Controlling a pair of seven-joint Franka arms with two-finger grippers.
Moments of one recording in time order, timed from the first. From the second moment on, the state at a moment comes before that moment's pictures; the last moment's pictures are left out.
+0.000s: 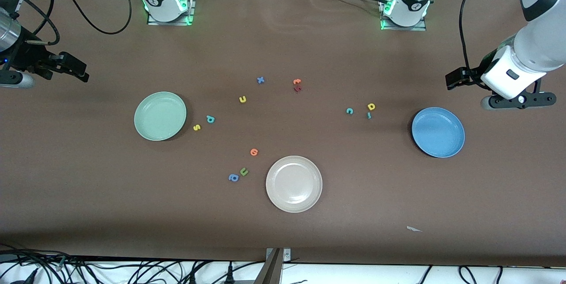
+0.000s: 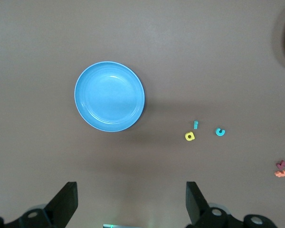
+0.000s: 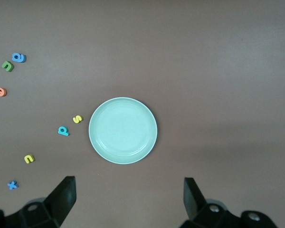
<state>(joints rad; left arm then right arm) 0.00 0.12 -0.12 -1.55 0.04 1.49 -0.18 0.01 -0.04 -0.01 -1.74 0.00 1.70 0.06</state>
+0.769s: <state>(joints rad) 0.00 0.13 -0.12 -1.55 0.04 1.50 -0.18 0.01 -0.04 -0.01 -1.74 0.00 1.70 0.06</state>
